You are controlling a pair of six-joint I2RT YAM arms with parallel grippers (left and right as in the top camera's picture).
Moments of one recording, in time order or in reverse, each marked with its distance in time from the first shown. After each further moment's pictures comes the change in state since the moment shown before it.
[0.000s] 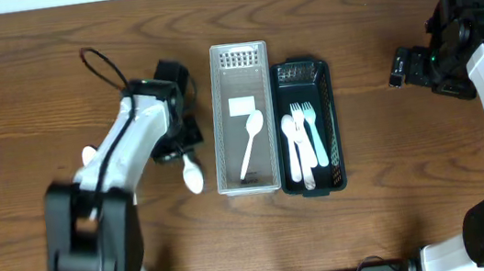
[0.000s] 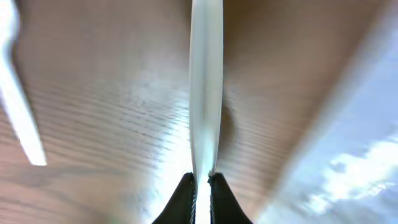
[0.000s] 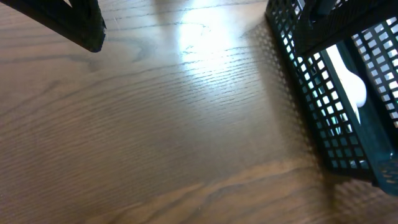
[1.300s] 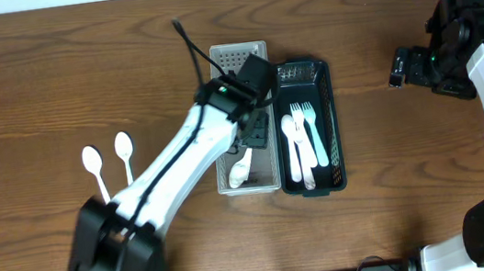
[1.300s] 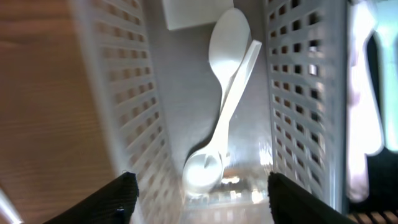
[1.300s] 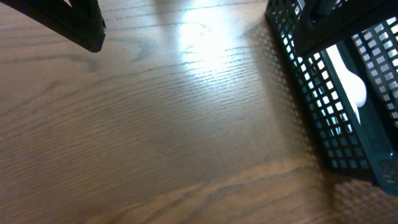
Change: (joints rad) left arm -0.354 0.013 0.111 0.037 -0.111 0.107; right arm 0.000 0.000 0.000 0.000 0.000 0.000
